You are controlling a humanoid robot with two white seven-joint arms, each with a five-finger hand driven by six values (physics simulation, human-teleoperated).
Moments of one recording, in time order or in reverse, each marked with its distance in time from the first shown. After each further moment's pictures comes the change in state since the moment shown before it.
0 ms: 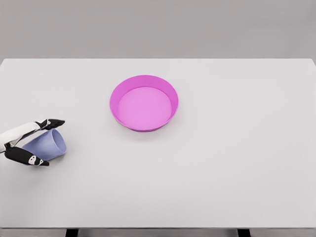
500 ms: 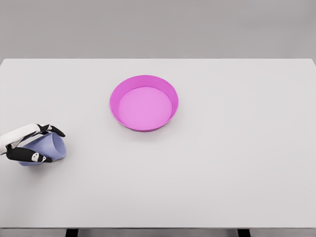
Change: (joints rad) left arm 0.005 -0.002 0.002 -0.008 -0.001 0.007 0.001; right arm -0.002 0.000 0.000 0.000 0.000 0.000 0.000
